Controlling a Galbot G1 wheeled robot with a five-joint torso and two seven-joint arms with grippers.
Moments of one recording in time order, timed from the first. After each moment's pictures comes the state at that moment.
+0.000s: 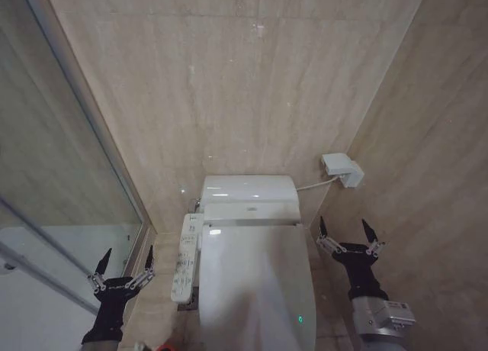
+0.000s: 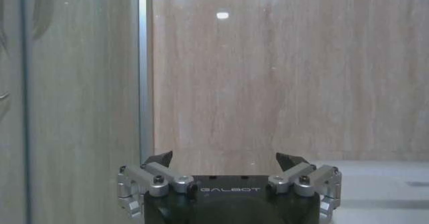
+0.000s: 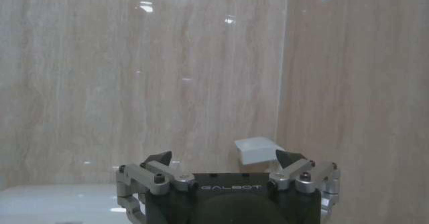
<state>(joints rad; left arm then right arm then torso) 1.81 -1.34 -0.65 -2.21 -0.22 -0.29 -0.09 -1.70 1.40 0.56 2.37 0.07 0.00 0.27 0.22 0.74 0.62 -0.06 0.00</state>
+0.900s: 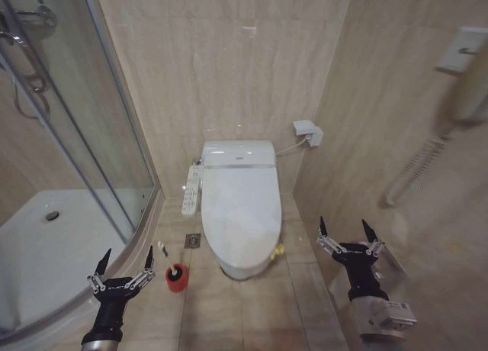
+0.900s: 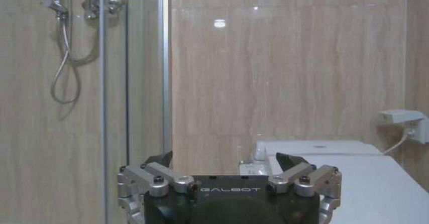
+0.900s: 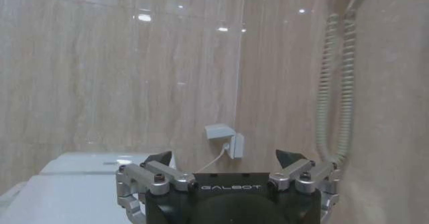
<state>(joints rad) 1.81 -1.34 -0.65 -2.21 -0.22 -0.29 -0.09 -1.70 1.40 0.56 2.37 0.07 0.00 0.27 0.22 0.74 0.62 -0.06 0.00</state>
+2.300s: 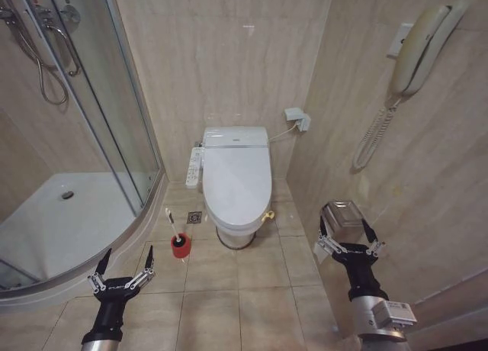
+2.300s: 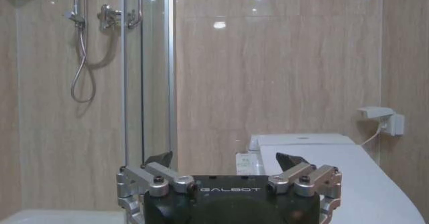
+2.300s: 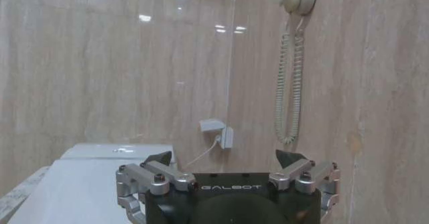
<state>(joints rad) 1.81 -1.34 -0.65 -2.21 -0.22 -0.29 -0.09 -1.70 1.40 0.56 2.37 0.07 0.00 0.27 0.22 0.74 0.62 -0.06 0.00</state>
